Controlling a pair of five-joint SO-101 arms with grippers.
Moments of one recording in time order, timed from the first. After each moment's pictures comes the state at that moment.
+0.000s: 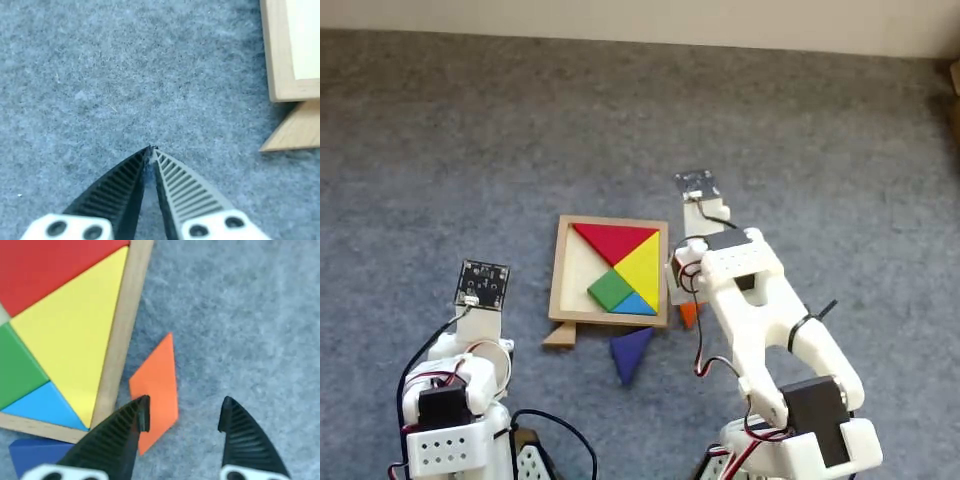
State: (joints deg) left arm -15.6 -102.1 96.0 76.4 -10.5; right arm -21.7 -7.9 39.9 52.7 0.8
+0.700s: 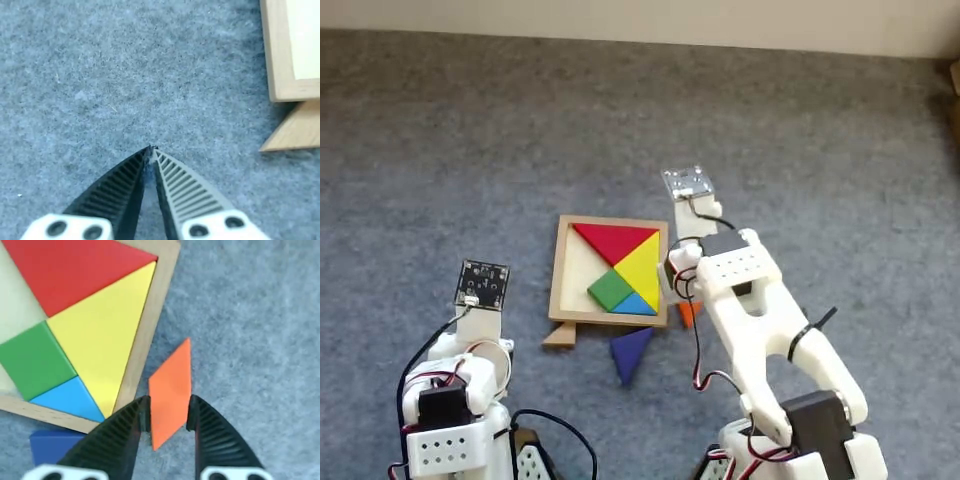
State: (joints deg) left arm -15.6 -102.1 96.0 76.4 -10.5; right arm -24.4 -12.1 39.9 54.2 2.0
